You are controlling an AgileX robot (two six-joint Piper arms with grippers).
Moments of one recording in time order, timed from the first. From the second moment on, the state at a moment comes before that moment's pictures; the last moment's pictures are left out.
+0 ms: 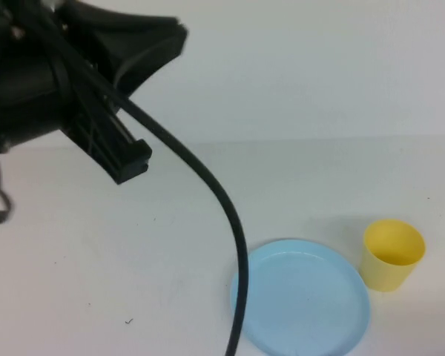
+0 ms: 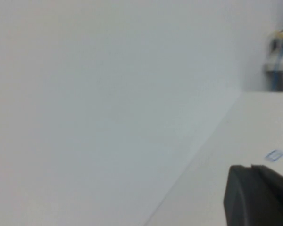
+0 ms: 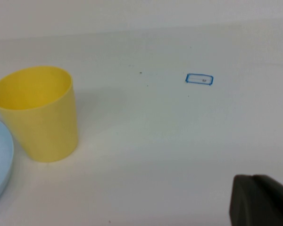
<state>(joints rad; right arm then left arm) -0.05 -0.01 0.03 -0.01 0.42 0.05 -0.45 1.03 -1.11 -1.04 0.47 1.33</state>
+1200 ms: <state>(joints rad) -0.05 -0.01 0.03 -0.01 0.42 0.05 -0.06 0.06 -0.18 -1.11 -0.05 1.25</state>
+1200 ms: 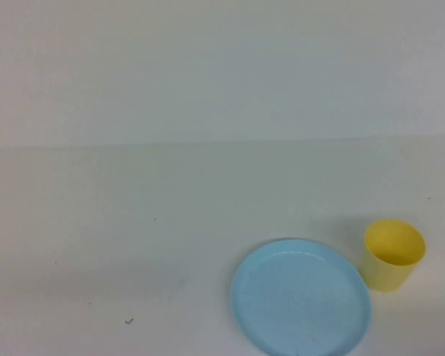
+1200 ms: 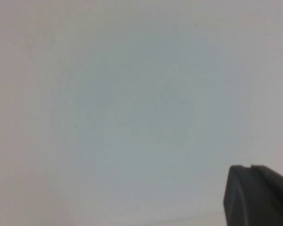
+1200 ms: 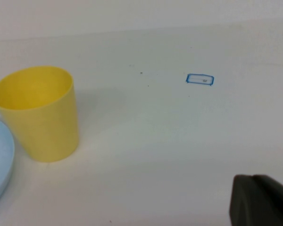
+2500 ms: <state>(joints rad) -0.05 -0.01 0.03 -0.01 0.42 0.05 -0.05 -0.01 0.00 -0.04 0.39 0.10</state>
